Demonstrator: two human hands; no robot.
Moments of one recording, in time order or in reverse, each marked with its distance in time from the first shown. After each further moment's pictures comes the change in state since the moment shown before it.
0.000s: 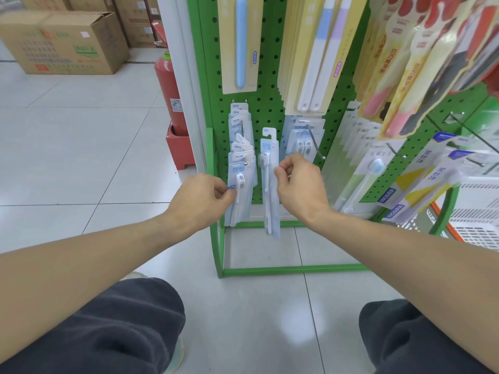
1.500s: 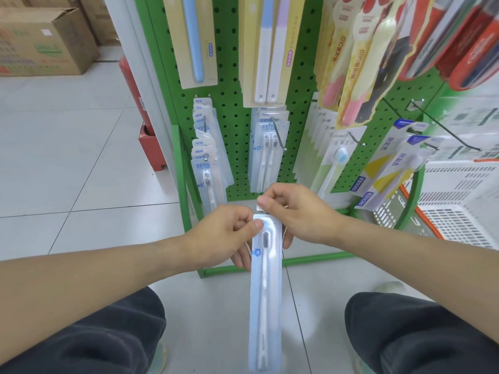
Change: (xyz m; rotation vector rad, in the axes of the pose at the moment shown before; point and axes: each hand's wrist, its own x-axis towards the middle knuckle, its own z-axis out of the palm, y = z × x) left_hand -0.039 0.052 0.050 -0.511 -0.562 0.029; right_hand -0.049 0.027 -0.063 0.281 -0.561 0.058
